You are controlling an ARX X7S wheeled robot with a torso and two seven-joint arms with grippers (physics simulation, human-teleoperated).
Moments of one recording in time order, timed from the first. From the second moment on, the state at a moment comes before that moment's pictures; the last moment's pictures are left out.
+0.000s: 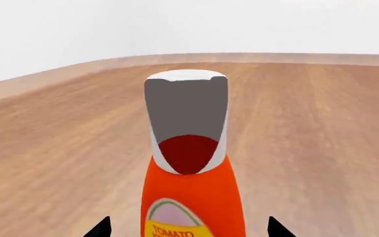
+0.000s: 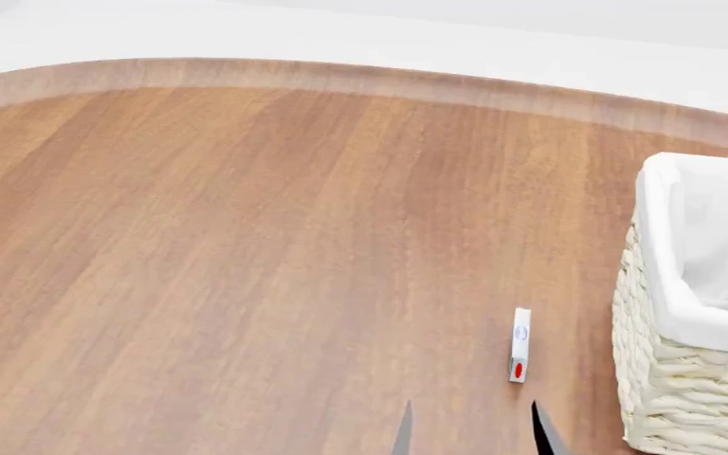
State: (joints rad) left arm 0.03 -0.30 -0.02 -0.73 -0.35 0.65 0.09; right arm -0.07 0.28 -0.30 -0.46 0.22 0.12 0.34
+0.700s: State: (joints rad) left arm -0.22 -0.25 -0.05 -1.22 -0.33 0.89 0.22; right arm -0.07 0.29 -0.31 -0.45 0.24 0.11 0.35
